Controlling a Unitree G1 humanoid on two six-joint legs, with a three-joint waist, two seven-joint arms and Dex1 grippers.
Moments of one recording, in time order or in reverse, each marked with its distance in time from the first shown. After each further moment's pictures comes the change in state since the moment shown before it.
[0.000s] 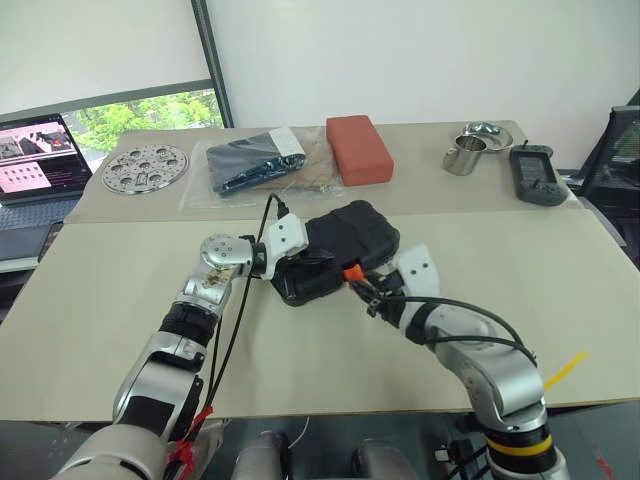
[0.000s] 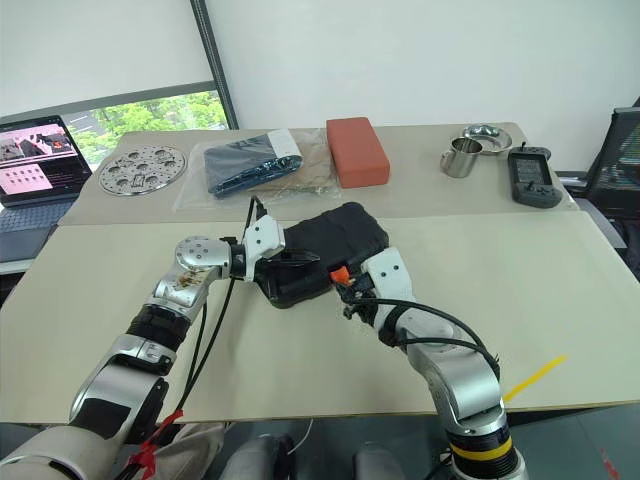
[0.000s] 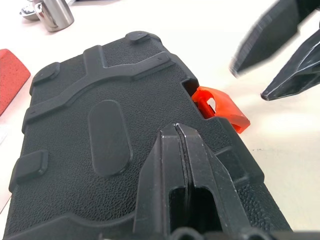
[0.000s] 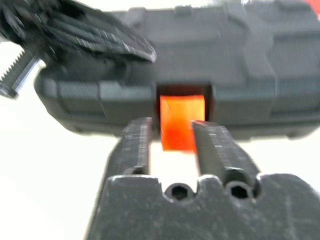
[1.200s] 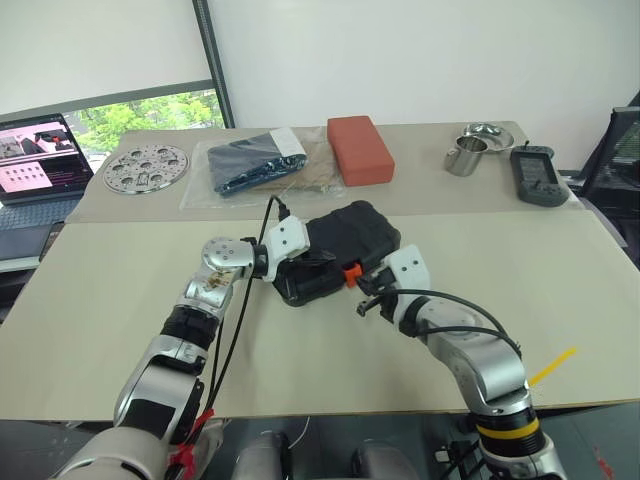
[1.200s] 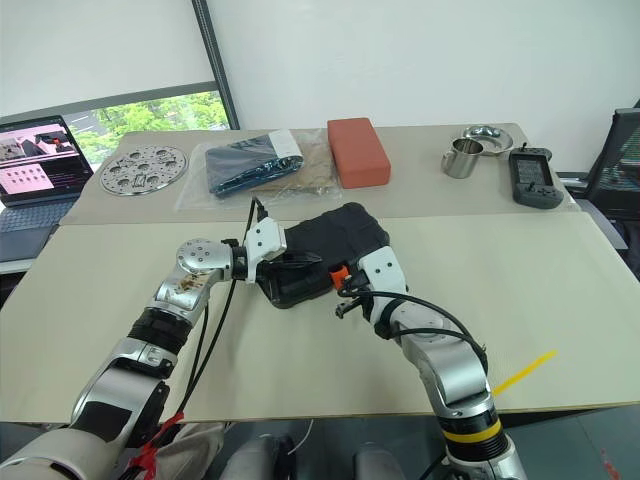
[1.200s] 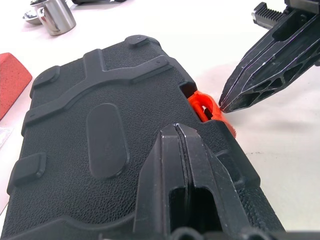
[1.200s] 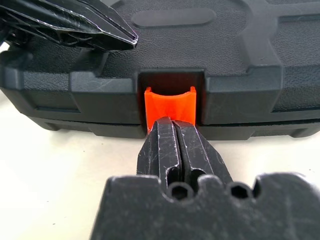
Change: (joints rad) left arm 0.020 -0.004 0.001 -0.022 0.000 -0.004 0.012; right arm -0.057 0.015 0.036 0.157 -0.043 -0.082 -0.010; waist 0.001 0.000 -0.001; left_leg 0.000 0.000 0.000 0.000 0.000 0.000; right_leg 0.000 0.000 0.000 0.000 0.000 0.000
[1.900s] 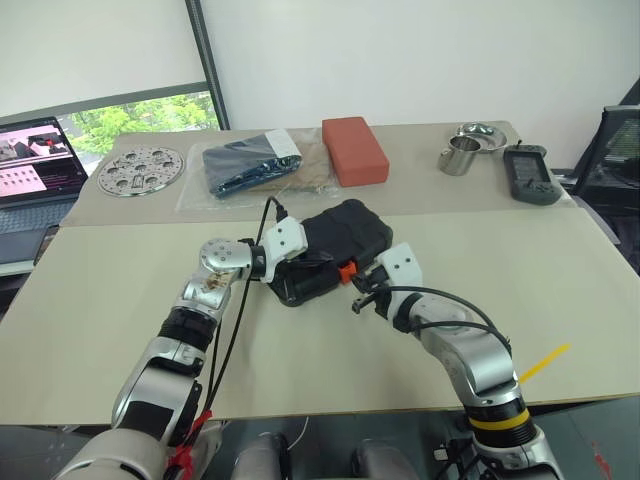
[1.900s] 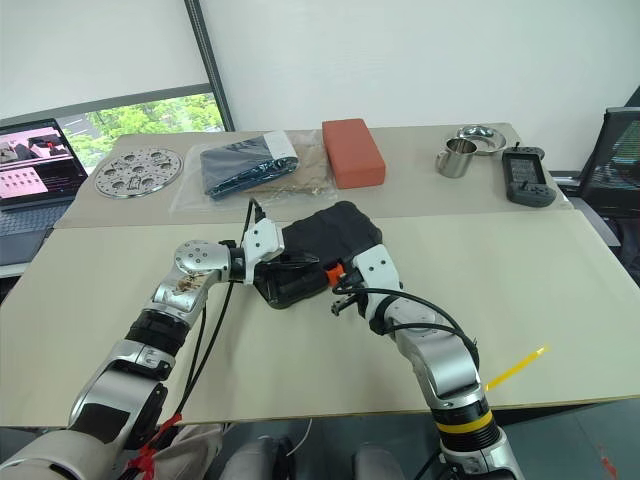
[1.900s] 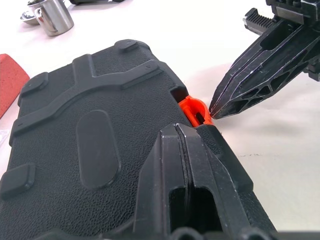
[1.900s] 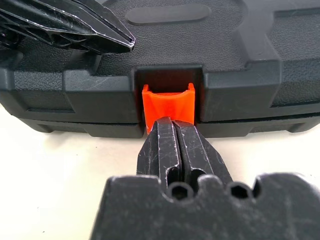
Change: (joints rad) left arm 0.011 0.007 0.003 -0.012 0.000 0.008 0.002; right arm -0.029 0.024 0.019 0.063 -0.020 -0.040 0.011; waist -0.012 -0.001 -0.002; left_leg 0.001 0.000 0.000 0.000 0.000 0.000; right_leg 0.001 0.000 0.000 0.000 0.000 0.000
